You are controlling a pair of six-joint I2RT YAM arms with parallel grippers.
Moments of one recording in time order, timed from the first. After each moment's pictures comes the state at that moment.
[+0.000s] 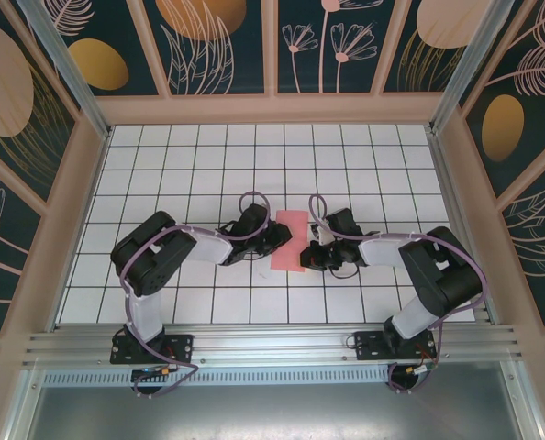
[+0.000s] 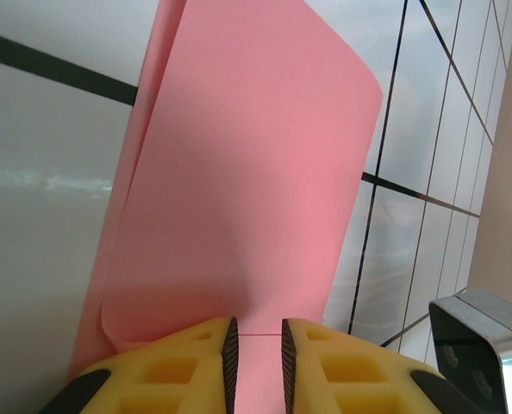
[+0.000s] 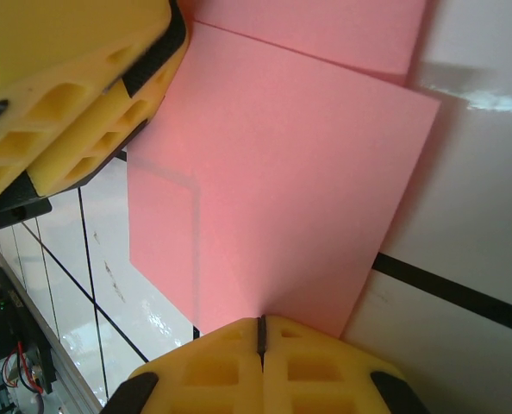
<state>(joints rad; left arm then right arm) -0.76 1.91 0.83 0.40 0.22 -1.23 0.52 1.58 0.56 -0.03 -0.60 0.59</state>
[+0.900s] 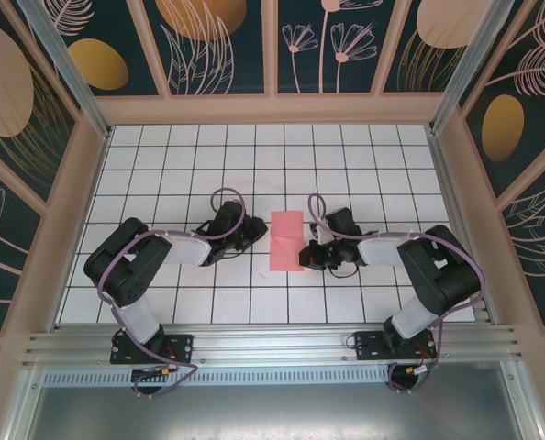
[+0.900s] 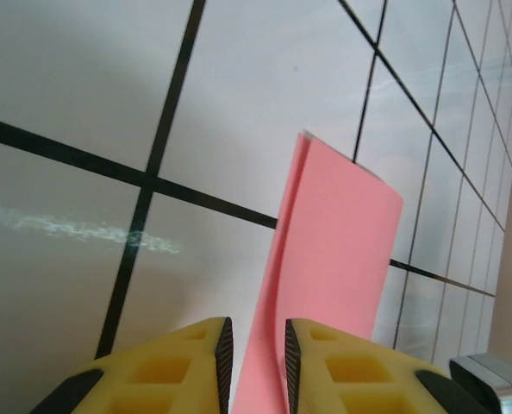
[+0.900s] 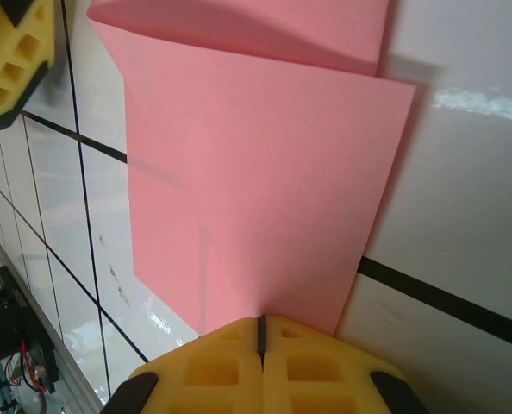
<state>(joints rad) -0.65 1.75 0.70 0.37 0.14 -1.18 0.52 1.59 0.57 -0.01 -0.61 0.59</state>
